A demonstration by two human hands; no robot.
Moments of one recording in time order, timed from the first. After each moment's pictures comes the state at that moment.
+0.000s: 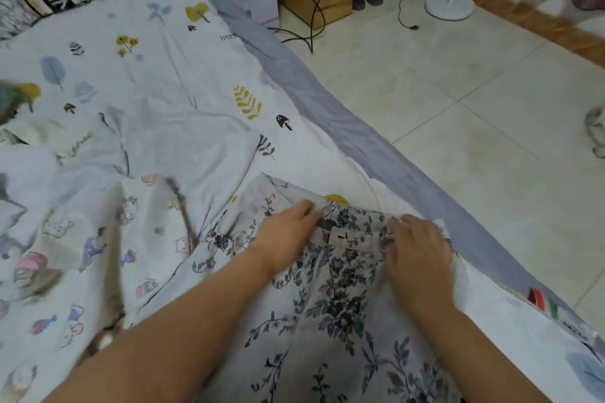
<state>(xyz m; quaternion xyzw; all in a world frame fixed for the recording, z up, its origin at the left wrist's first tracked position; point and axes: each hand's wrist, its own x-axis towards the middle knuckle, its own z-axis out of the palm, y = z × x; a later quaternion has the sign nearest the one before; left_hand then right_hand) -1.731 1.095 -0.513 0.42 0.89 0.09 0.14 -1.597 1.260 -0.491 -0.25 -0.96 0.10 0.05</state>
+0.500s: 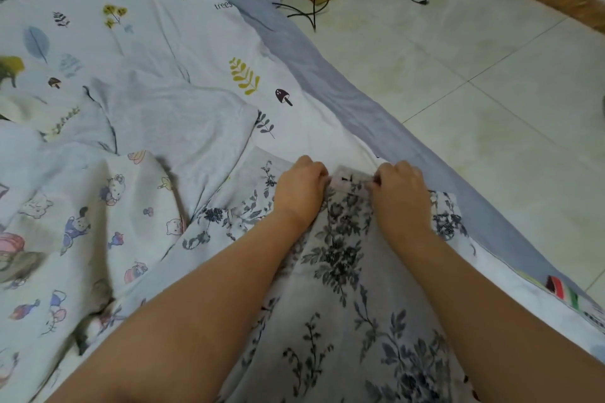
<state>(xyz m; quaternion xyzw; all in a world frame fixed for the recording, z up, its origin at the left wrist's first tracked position) -1.751 1.141 -0.521 0.25 0.93 0.25 0.06 -1.669 1.269 -0.504 -0.24 -0.96 0.16 0.05</state>
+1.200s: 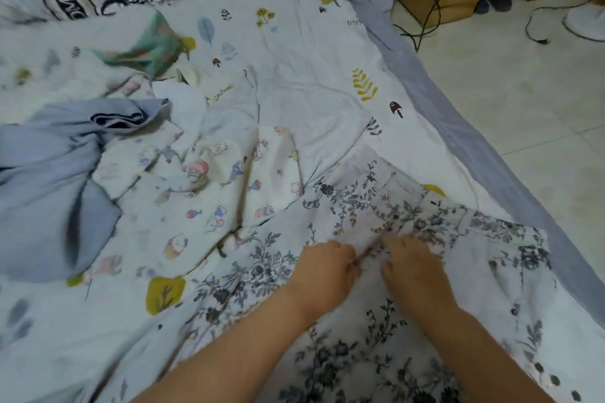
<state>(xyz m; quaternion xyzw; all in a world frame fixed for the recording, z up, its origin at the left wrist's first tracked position) -1.620 0.987 -0.463 0.23 0.94 0.16 0.19 -1.596 1.142 -0.472 -0.04 -0.98 0.13 -0.13</state>
